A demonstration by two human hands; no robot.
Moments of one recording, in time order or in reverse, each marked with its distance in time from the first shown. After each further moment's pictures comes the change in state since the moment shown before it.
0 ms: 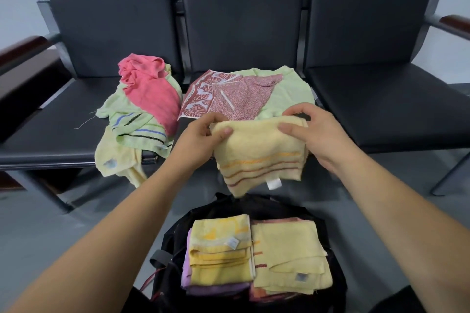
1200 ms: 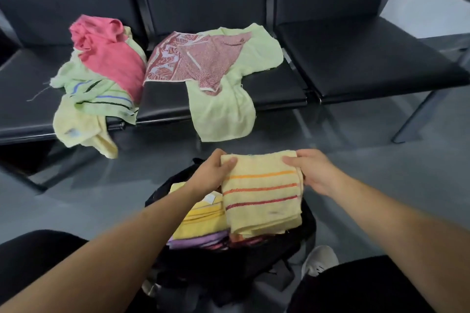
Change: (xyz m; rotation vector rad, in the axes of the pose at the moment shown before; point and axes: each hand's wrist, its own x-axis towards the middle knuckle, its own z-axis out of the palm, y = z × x) left_hand -0.085 -0.087 0.115 0.056 -0.310 -0.431; right_hand -0.107 0.137 -0.036 0.142 0.023 0.655
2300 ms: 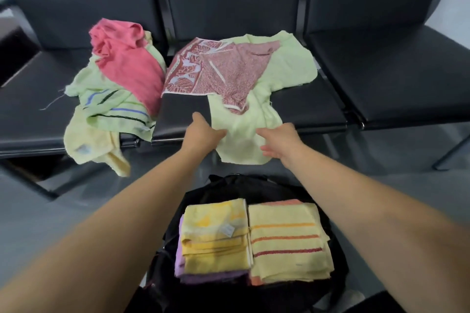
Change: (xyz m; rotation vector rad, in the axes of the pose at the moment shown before) left_hand 0.108 0.048 -0.103 0.146 0.434 -0.115; right_hand 0.090 -0.110 0.125 -0.058 0.115 -0.075
